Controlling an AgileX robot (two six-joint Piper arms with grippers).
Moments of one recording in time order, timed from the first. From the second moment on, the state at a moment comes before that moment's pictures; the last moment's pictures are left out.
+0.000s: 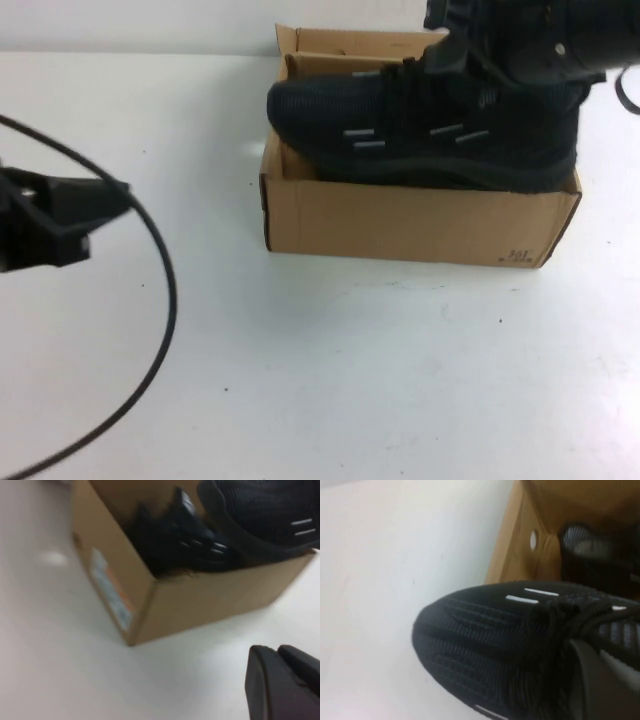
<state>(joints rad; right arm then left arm) 0.38 1.57 -1.54 0.43 0.70 0.17 0.01 1.07 -0.77 -1.21 0.78 1.19</state>
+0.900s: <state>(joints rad) 0.26 2.01 -1.68 0.92 0.69 -0.22 0.01 0.76 -0.77 -0.93 0.71 0.94</state>
